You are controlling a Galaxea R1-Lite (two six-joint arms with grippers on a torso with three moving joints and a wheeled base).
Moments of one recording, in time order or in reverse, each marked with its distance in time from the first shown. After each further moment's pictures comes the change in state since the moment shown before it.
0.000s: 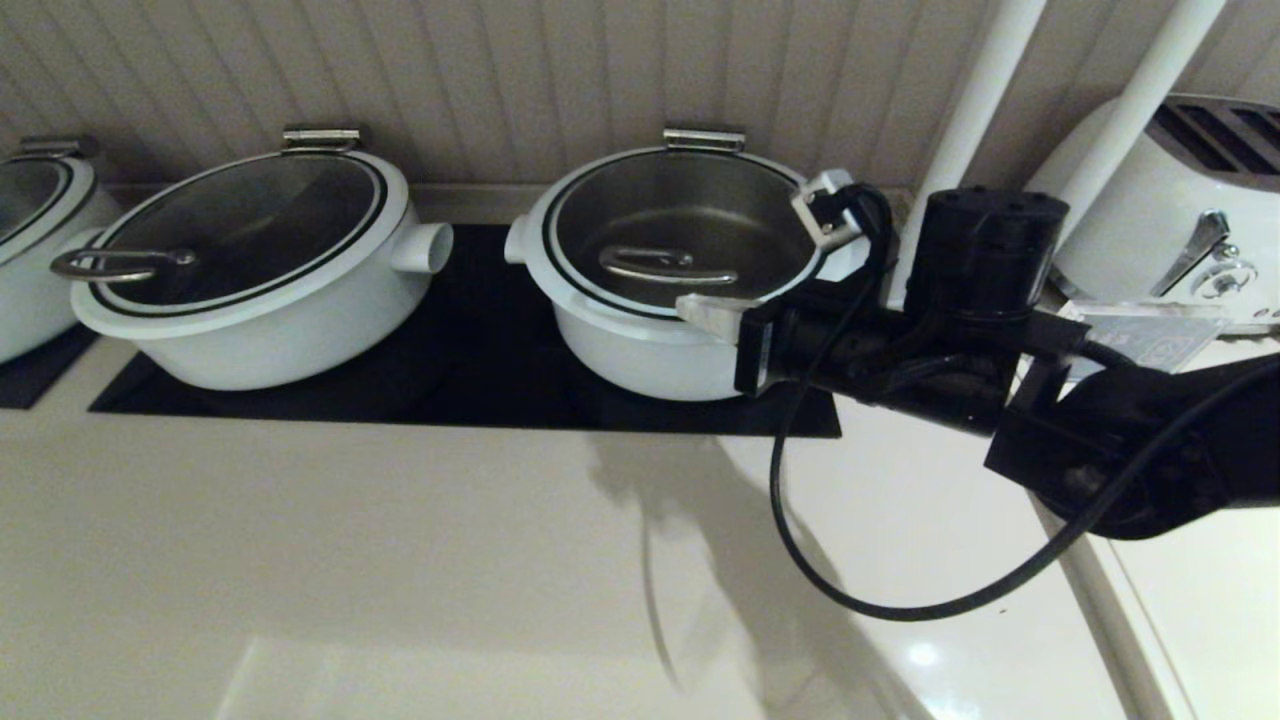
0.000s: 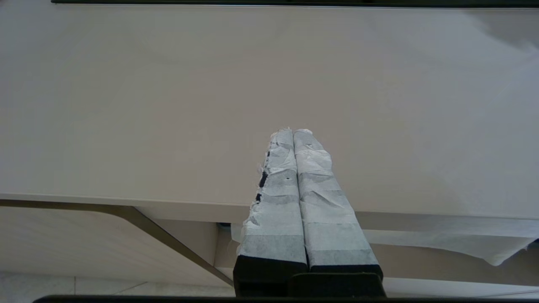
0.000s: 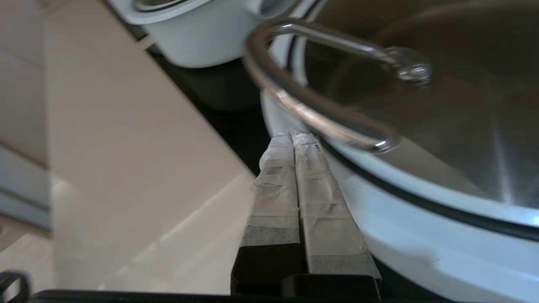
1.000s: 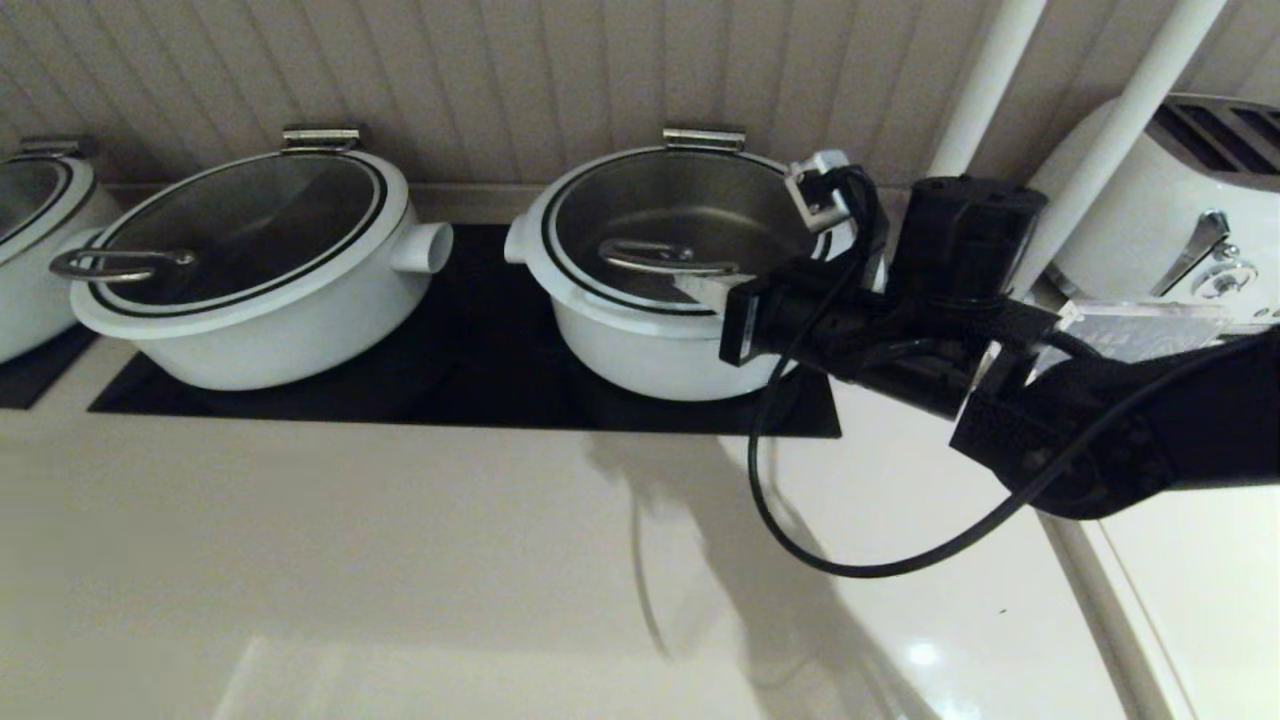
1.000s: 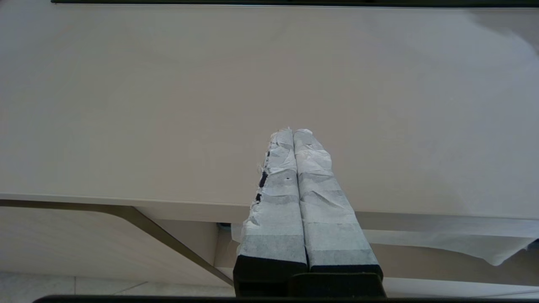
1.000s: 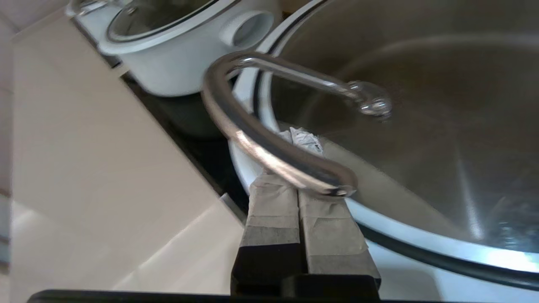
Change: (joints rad) left arm 0.000 0.000 0.000 0.000 0.000 0.000; right arm -0.003 0.048 -0.066 -0.058 -0.072 -0.003
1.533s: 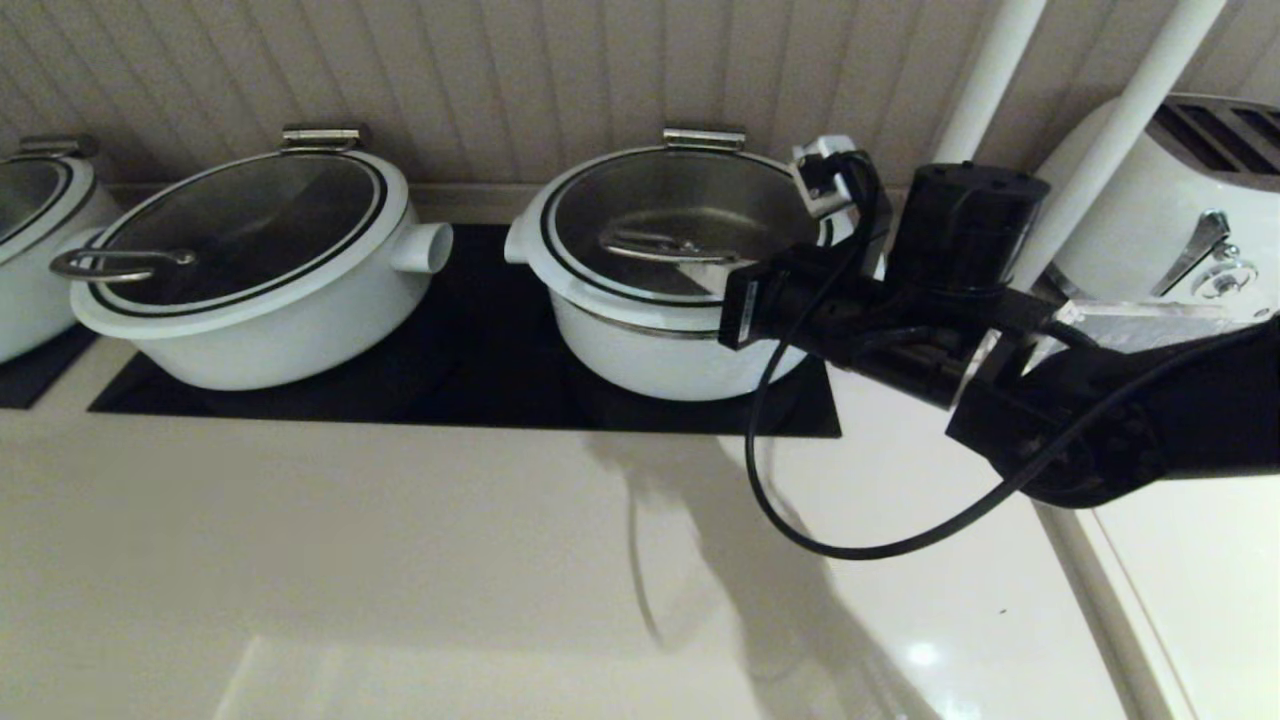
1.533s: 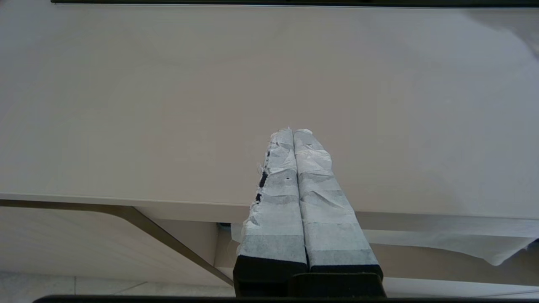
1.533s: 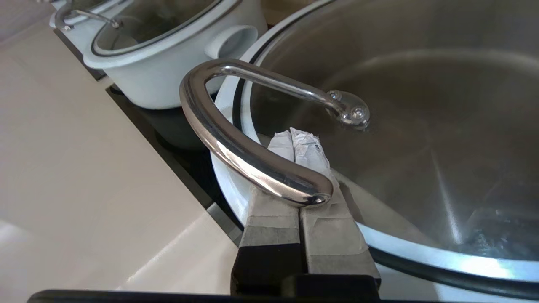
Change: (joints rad) left arm 0.000 0.000 0.000 0.000 0.000 0.000; right arm -0.001 0.003 -0.032 0.000 -0.037 -0.002
